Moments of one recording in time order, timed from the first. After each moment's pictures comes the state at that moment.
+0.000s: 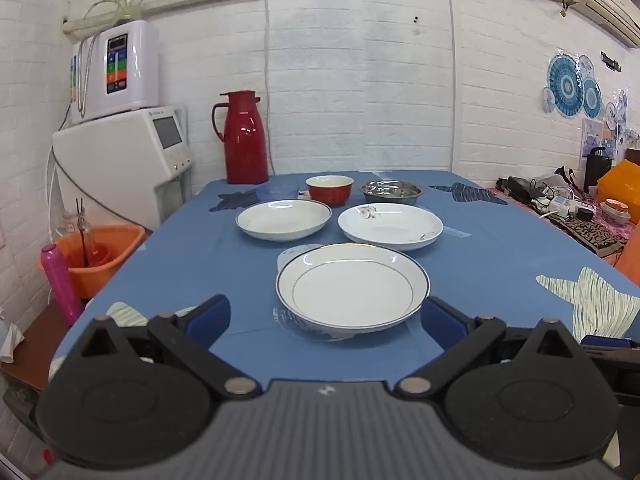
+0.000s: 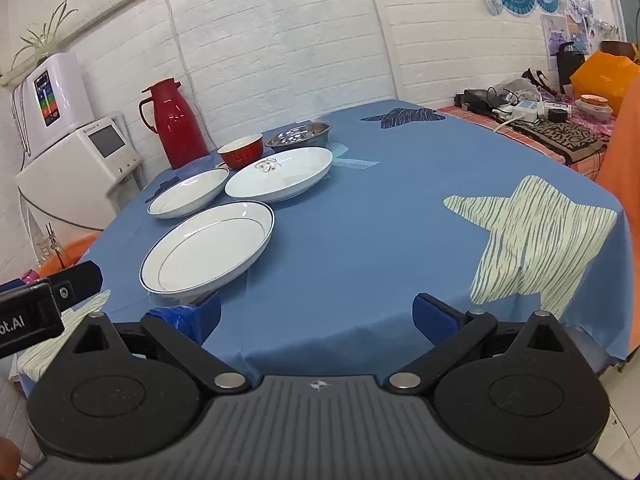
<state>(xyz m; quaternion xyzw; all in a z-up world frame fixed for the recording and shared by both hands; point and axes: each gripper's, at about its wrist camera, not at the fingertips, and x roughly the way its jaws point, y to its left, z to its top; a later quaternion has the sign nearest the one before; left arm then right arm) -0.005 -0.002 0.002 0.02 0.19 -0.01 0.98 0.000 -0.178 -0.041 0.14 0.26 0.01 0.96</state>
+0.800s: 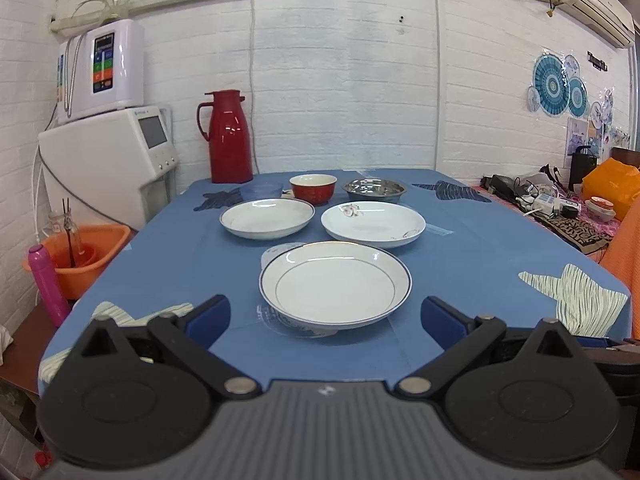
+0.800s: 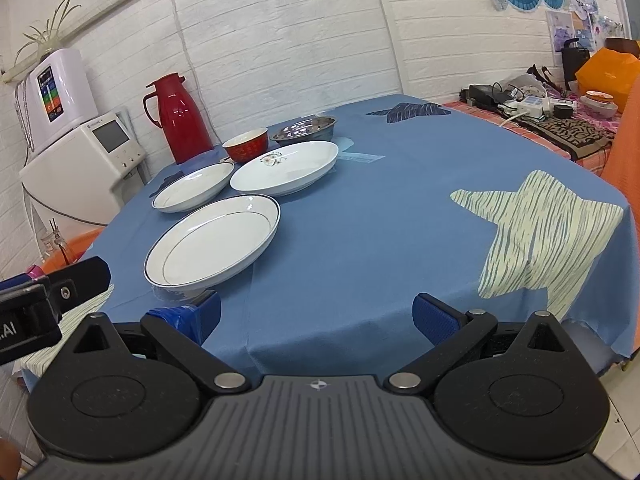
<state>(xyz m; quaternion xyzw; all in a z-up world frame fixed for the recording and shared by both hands) -0.006 -0.002 0.003 0.01 0.19 -0.03 0.98 0.000 -0.173 -0.045 0.14 0.26 0.01 0.95</state>
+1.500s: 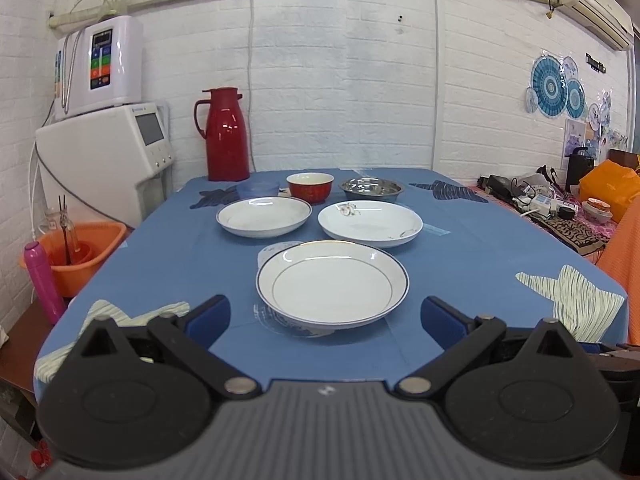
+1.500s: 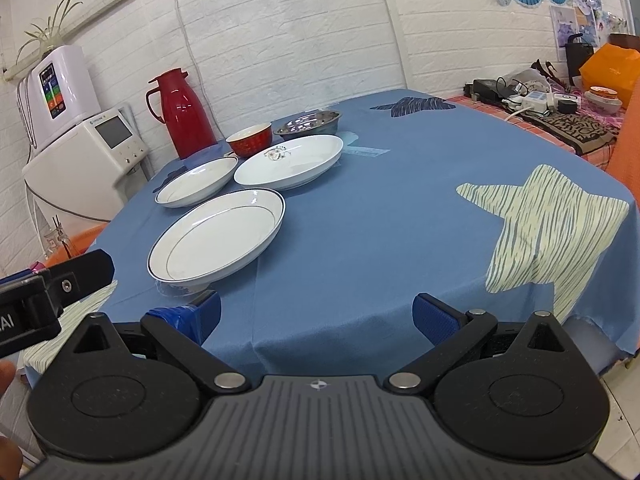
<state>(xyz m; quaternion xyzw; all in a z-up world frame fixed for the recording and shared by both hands) -0.003 0.000 0.001 0.01 0.19 -0.04 0.98 0.002 -0.171 -0.048 0.14 0.27 0.02 0.95</state>
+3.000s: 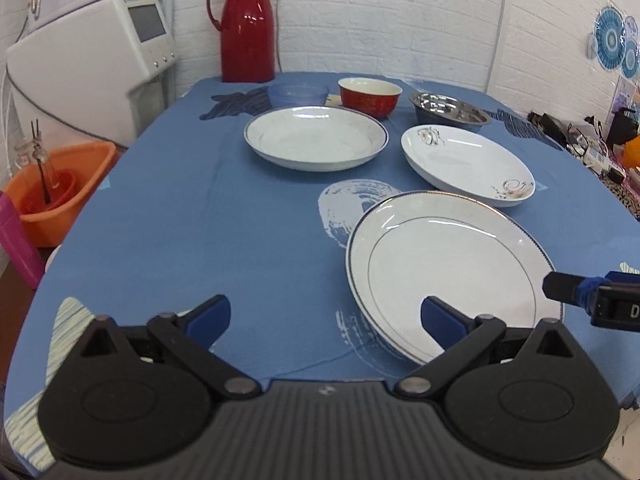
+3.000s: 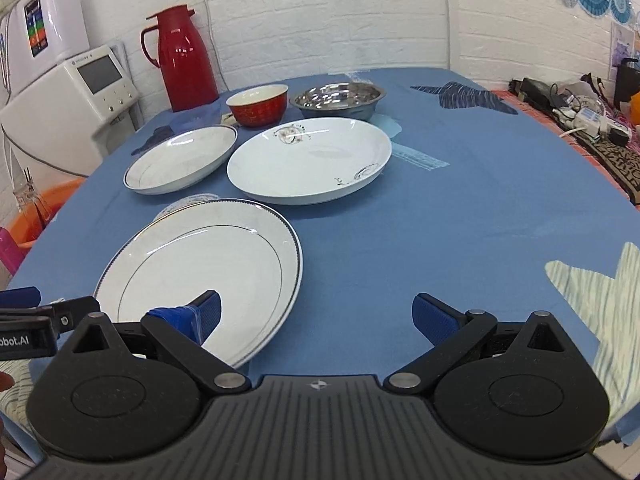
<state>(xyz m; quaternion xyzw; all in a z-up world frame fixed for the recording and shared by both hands) 0.172 0.086 -0.041 -0.01 0.35 -0.04 0.93 0.149 -0.138 -0.046 0.06 0.35 0.04 0.93</state>
